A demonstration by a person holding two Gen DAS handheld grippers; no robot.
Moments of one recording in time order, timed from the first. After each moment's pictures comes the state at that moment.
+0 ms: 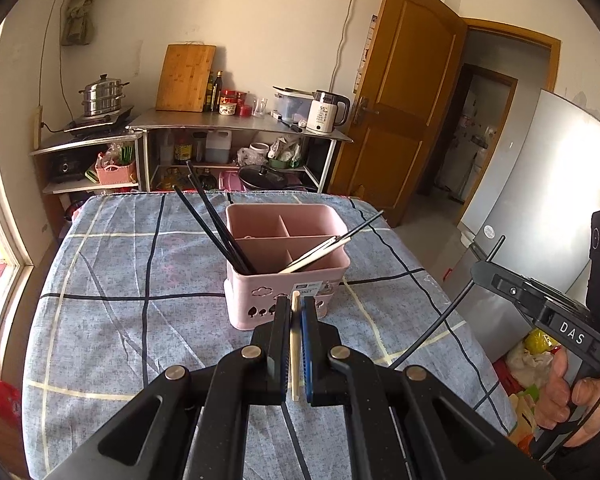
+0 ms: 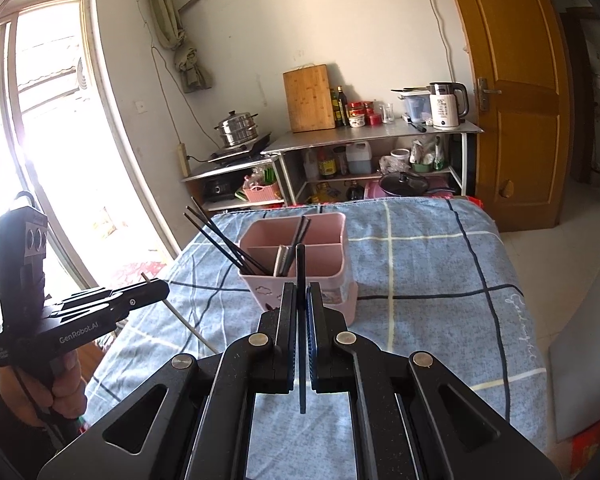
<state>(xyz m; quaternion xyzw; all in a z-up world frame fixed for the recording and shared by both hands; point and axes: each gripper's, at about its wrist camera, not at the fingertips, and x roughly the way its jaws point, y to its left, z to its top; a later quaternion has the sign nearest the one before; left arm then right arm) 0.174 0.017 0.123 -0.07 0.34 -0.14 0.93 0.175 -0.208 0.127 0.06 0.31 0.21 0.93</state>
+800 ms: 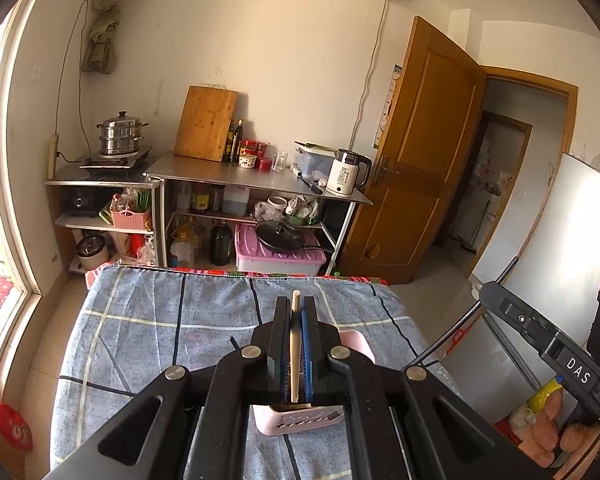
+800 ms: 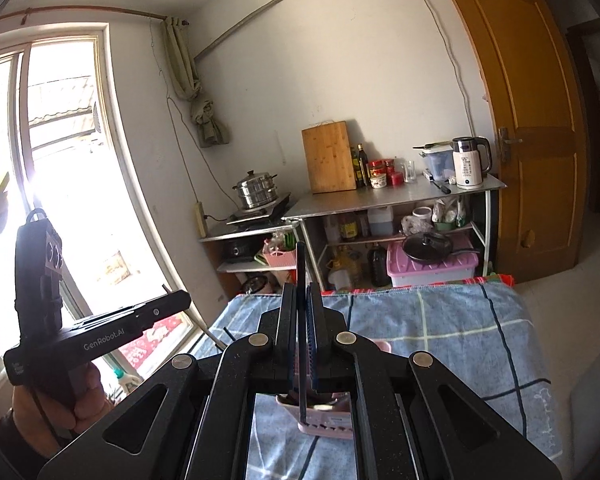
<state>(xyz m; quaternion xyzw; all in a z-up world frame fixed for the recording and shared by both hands) 0.263 0.056 0.212 -0.10 0.27 -0.11 0.95 0.249 -0.166 0.203 0.09 0.21 0.22 0.95</state>
